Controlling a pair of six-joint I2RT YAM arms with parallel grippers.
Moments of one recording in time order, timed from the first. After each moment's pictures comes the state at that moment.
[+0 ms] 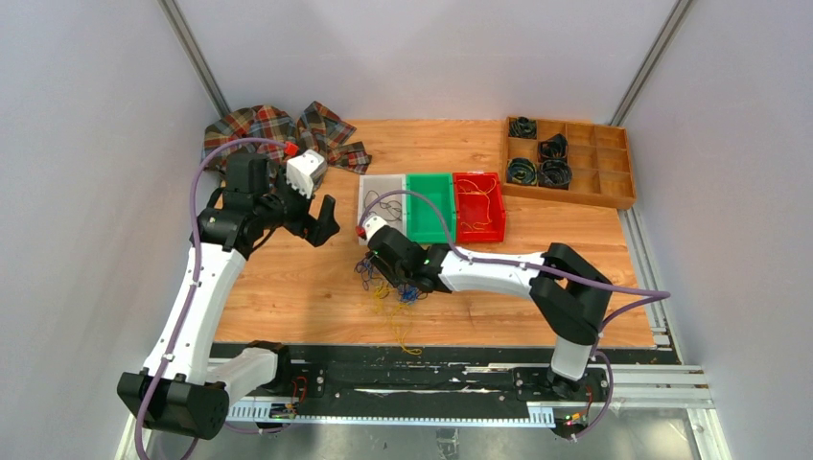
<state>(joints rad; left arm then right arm) -0.14 1.07 1.17 -0.80 0.47 0.31 1.09 1.79 1.17 -0.21 0.30 0.09</state>
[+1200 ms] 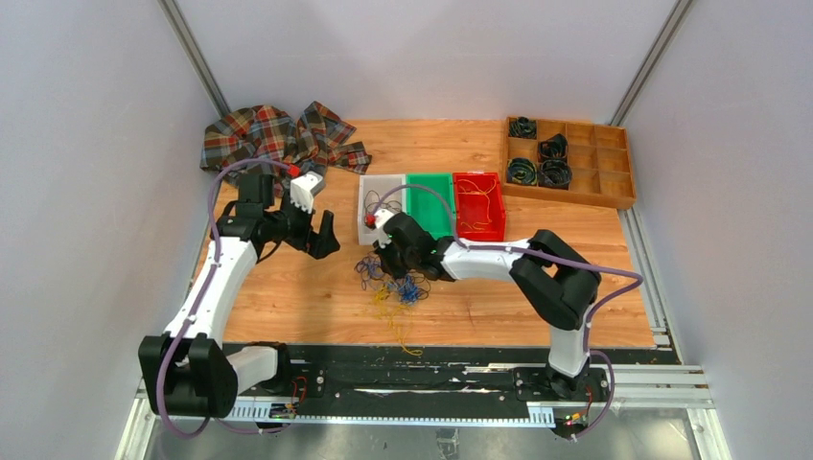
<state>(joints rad) -0.02 1.19 0.90 -0.63 0.59 0.33 0.92 1.85 1.03 0.10 -0.12 0.18</state>
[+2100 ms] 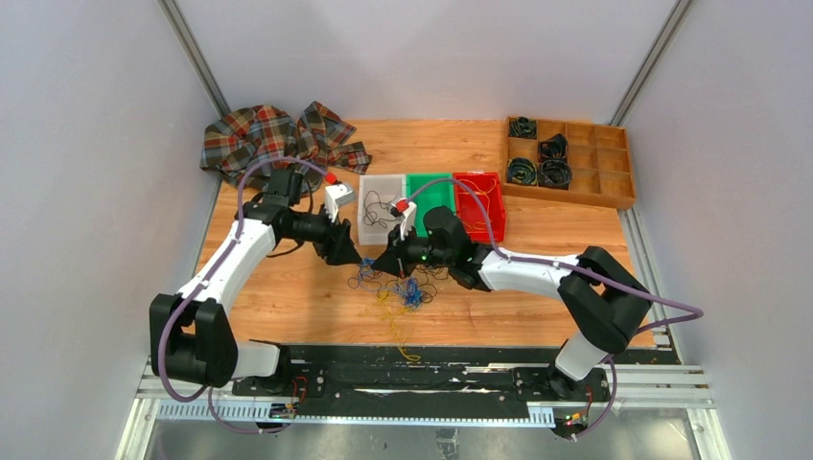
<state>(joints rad) -0.15 1.33 0.97 -0.70 0.86 0.48 0.88 1.63 0.87 0.42 -0.45 0.33</state>
